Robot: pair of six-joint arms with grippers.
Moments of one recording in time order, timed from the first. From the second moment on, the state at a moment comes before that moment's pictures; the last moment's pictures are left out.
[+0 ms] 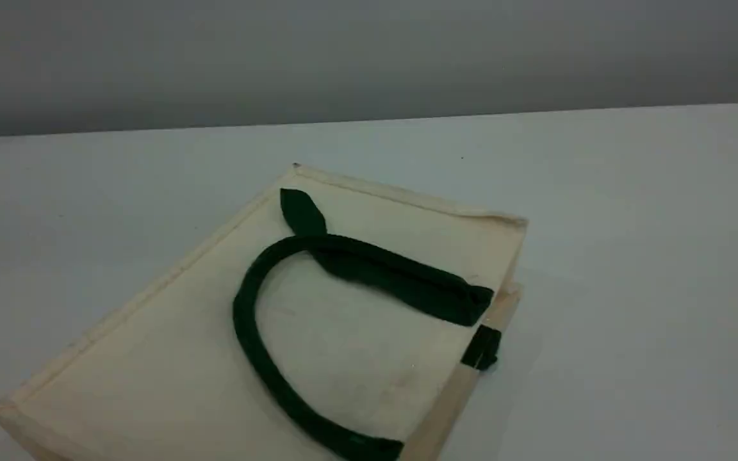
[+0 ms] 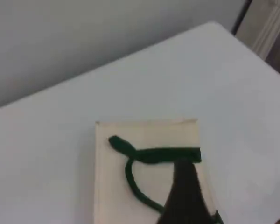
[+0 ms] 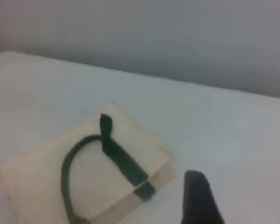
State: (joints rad) left arm -0.43 0.78 -1.44 -0.19 1.23 0.09; right arm 0.19 0.33 -1.02 0.26 1.22 -0.11
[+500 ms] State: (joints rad) left arm -0.43 0.52 -1.03 -0.15 1.22 0.09; right arm 0.19 0.29 -0.60 0.15 1.09 -0.13
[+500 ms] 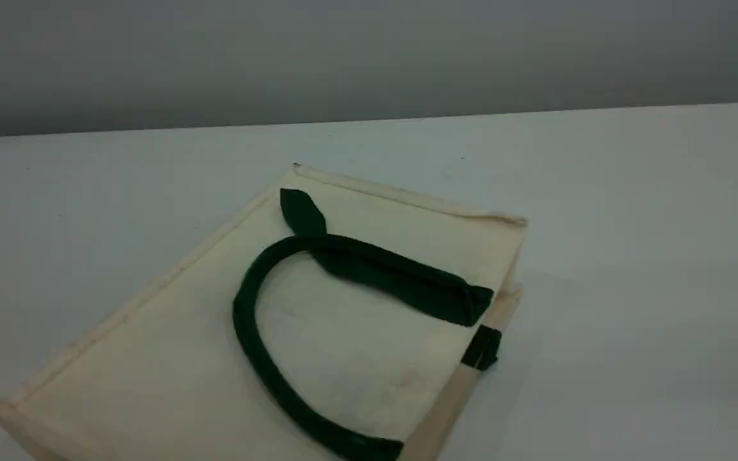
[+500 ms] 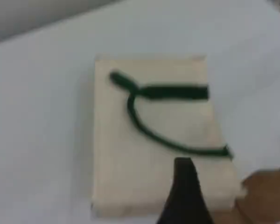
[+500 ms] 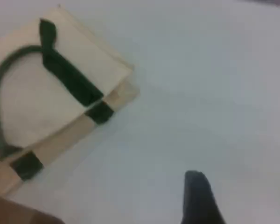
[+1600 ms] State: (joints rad) left arm -0.43 0.31 -0.51 -0.10 1.09 0.10; right arm 0.09 0.19 -0.51 0.13 1.07 -0.14
